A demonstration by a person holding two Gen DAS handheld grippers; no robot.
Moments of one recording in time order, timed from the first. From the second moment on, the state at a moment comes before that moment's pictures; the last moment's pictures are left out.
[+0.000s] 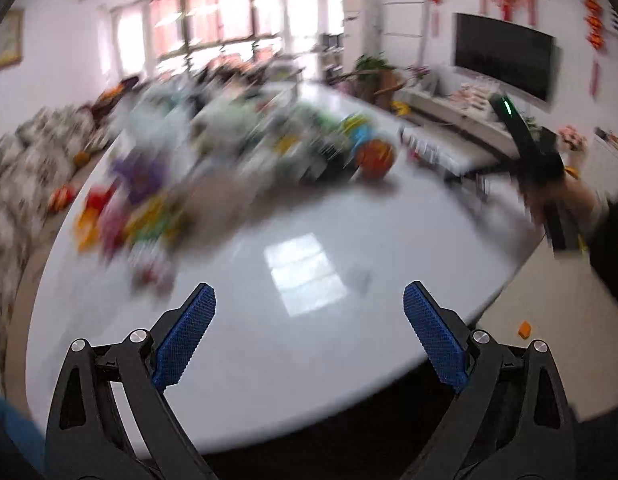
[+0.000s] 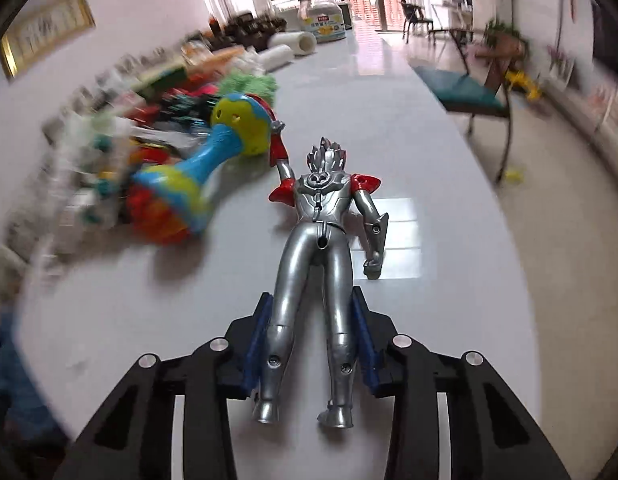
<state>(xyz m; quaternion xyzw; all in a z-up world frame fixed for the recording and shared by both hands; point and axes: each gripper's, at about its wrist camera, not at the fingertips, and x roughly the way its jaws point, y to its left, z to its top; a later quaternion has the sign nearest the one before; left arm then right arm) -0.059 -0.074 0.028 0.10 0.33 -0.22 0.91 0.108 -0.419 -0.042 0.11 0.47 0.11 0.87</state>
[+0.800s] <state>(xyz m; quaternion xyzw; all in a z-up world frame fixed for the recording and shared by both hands) 0.166 -0.275 0.011 0.07 0.48 -0.16 0.86 0.028 -0.488 -0.004 0.24 0.40 0.18 0.87</state>
